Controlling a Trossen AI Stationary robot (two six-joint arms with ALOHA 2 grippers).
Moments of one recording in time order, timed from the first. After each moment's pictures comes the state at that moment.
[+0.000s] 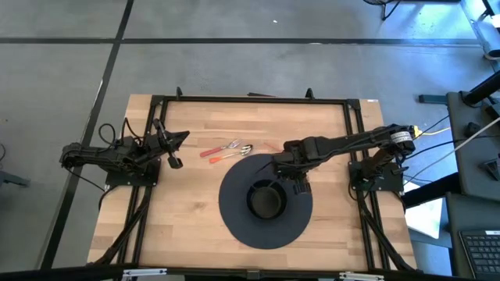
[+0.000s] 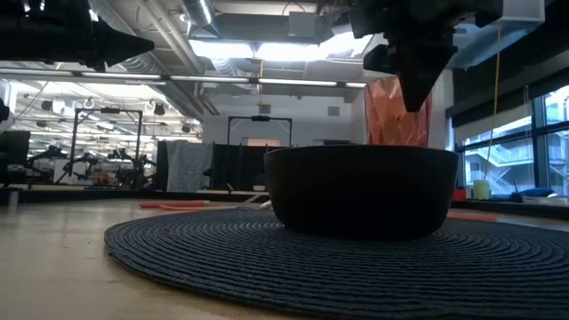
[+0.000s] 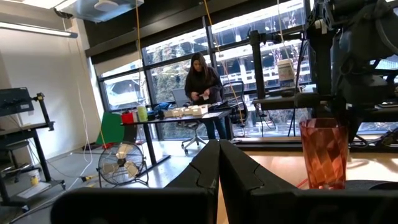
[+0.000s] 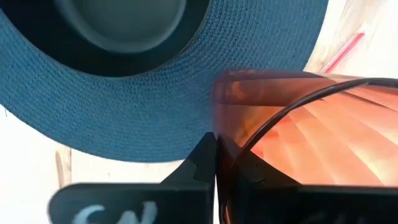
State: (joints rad) left arm -0.07 0.03 0.07 0.23 -0.54 0.28; right arm 0.14 1.66 1.45 -1.23 0.11 -0.05
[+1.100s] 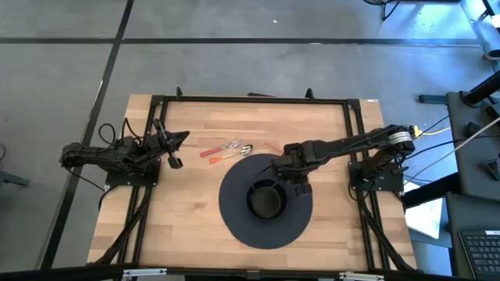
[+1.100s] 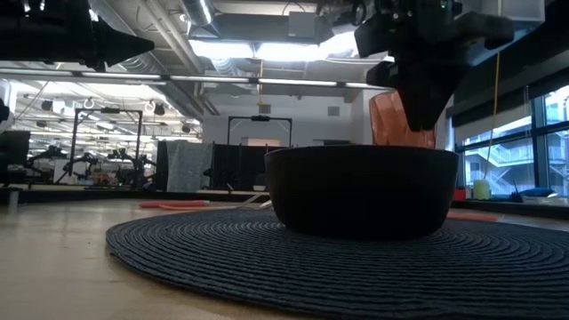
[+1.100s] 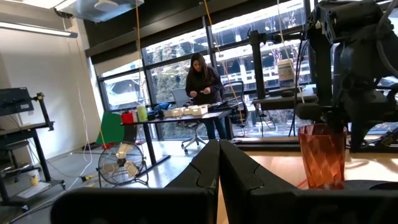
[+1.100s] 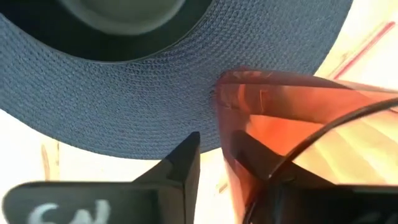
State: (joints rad) left arm -0.07 0.03 0.07 0.23 -0.54 0.28; right arm 0.14 1.66 1.36 -1.17 0.11 -0.09
